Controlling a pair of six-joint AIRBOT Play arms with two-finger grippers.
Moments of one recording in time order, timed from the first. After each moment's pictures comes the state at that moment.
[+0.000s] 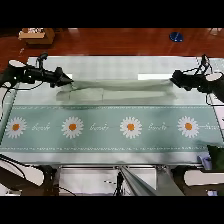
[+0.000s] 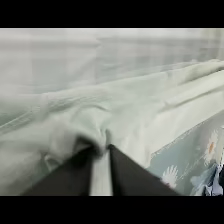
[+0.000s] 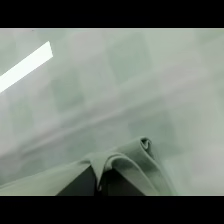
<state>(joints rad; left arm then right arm) 0.19 -1.82 1.44 0.61 -1.23 -1.15 -0.23 -1.56 1.10 -0.77 0.58 1.28</state>
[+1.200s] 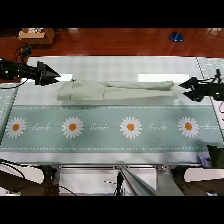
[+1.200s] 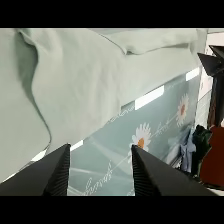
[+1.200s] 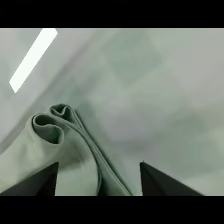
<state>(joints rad) 0.32 -1.75 1.53 0.61 -1.53 -1.15 -0.46 -1.62 1.10 -0.70 0.87 1.33</state>
